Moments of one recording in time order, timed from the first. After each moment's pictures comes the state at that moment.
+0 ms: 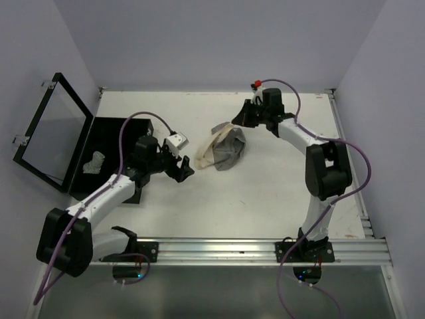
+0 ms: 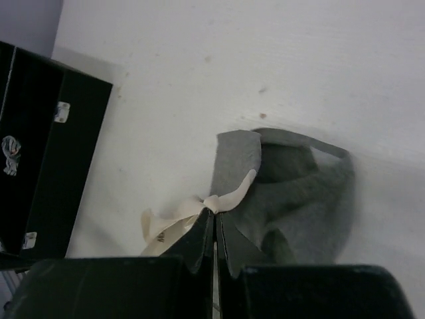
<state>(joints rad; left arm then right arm) -0.35 1.18 0.66 -0.07 0.49 0.14 0.30 1.91 1.43 -0.07 -0.46 0.41</state>
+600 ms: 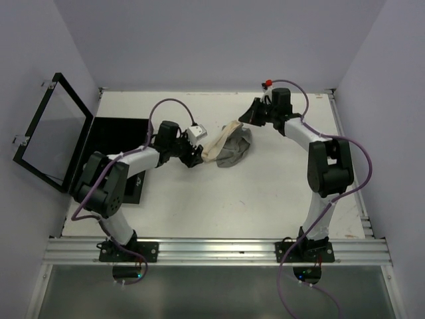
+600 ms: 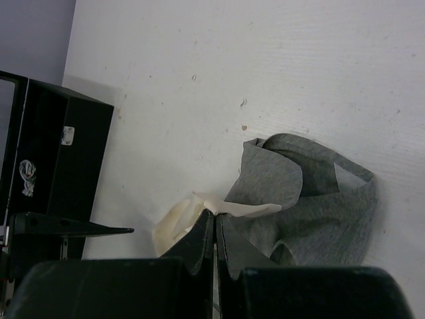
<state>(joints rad) -0.39 1.69 0.90 0.07 0.51 0.26 0.21 1.94 1.40 -0.02 -0.50 0.50</state>
